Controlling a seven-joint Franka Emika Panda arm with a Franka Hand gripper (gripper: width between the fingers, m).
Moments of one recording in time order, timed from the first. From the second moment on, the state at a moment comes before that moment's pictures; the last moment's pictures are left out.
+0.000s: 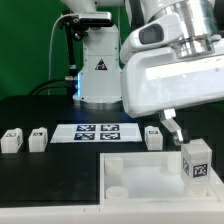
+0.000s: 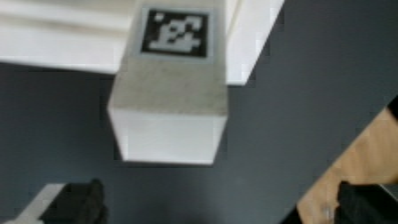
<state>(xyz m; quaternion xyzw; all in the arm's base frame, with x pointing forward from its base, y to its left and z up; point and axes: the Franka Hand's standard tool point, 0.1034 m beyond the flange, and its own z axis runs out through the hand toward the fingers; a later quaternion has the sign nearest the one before) 0.639 0.122 0.117 -0.97 -0.10 -0.19 0.08</state>
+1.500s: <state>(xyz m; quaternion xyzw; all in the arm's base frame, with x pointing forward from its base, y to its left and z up) 0.628 0.114 0.088 -0.99 -0.05 0.10 0.11</state>
